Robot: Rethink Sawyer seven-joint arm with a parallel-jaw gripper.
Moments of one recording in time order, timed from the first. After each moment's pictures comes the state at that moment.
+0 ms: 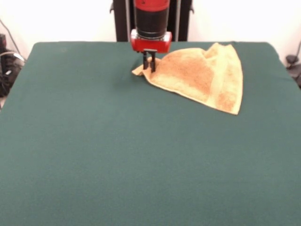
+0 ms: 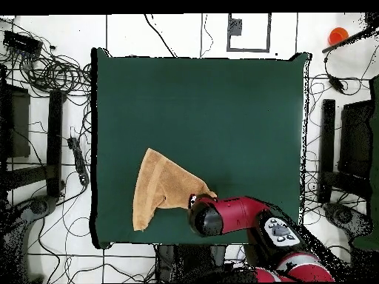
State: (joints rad) arm -0.39 -0.49 0.08 1.94 -0.59 0.17 2.10
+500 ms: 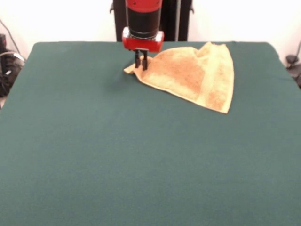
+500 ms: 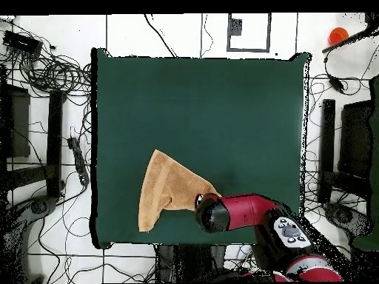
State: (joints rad) arm -0.43 -0.51 0.09 1.91 -0.60 0.28 2.10
